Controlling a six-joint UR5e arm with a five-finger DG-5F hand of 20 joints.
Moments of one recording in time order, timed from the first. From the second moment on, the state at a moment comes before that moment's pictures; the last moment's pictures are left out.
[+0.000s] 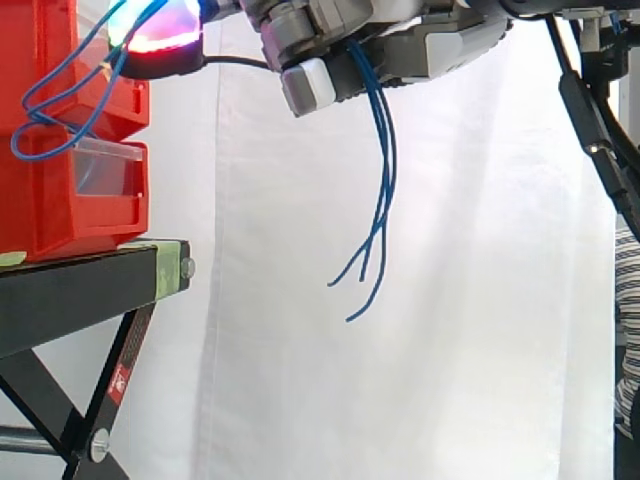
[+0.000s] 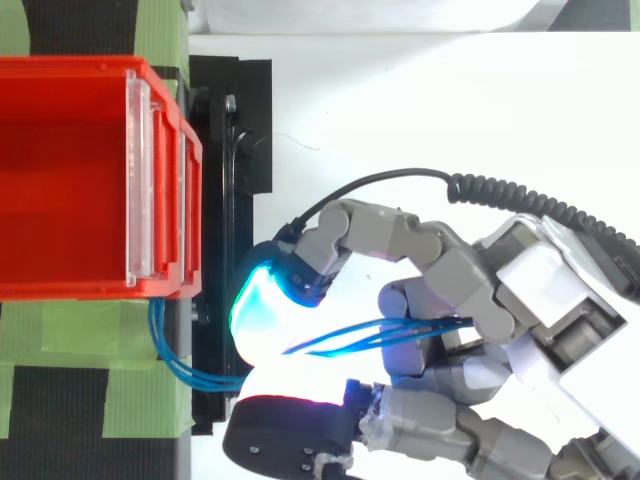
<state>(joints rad) 0.52 -1.97 -1.58 -2.26 -0.42 -0.86</state>
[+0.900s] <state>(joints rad) 0.52 -1.97 -1.58 -2.26 -0.42 -0.86</state>
